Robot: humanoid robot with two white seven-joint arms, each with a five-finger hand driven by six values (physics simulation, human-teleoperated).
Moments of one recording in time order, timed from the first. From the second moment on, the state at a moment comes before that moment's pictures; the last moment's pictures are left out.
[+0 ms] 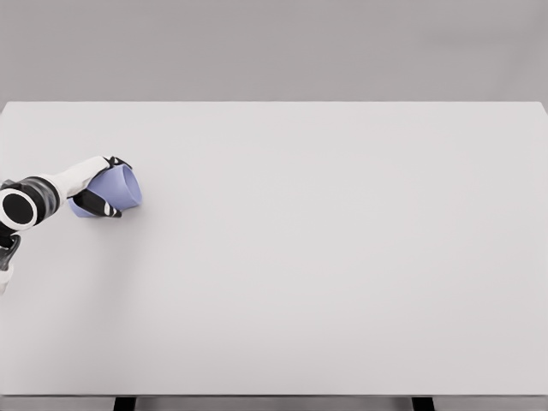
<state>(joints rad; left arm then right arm) -0.40 0.64 -0.39 -1.65 -0.37 0.61 -0.61 0.01 0.00 -0.12 0.02 -0.06 -0.07 0.10</state>
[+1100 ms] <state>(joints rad) -0.40 0.53 -0.12 -1.20 0.19 -0.43 -0.61 0.01 0.00 -0.12 0.02 -0.06 -0.07 0.10</state>
